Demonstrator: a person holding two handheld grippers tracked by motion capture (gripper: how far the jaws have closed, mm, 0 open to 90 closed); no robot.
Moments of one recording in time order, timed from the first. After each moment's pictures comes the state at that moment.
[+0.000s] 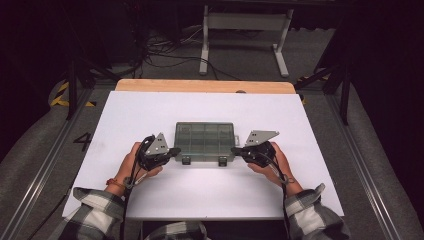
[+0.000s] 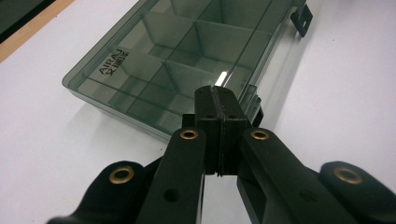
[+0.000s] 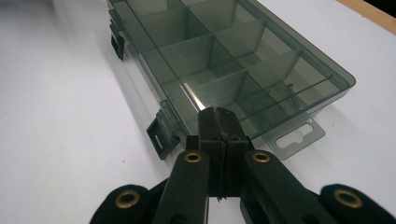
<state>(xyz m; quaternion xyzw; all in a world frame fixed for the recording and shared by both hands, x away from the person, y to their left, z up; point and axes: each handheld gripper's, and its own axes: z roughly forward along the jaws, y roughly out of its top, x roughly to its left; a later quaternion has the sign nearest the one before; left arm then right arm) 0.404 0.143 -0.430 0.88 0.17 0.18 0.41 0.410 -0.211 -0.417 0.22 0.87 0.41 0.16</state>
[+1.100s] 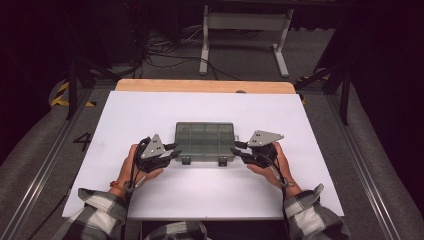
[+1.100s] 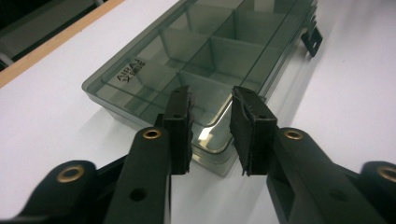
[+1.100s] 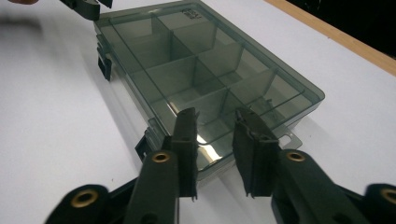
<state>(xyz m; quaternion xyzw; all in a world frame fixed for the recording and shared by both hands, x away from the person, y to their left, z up) 0.399 0.148 -0.436 0.85 0.19 0.21 0.45 0.404 -0.214 -0.415 0.23 0.85 0.44 0.20</state>
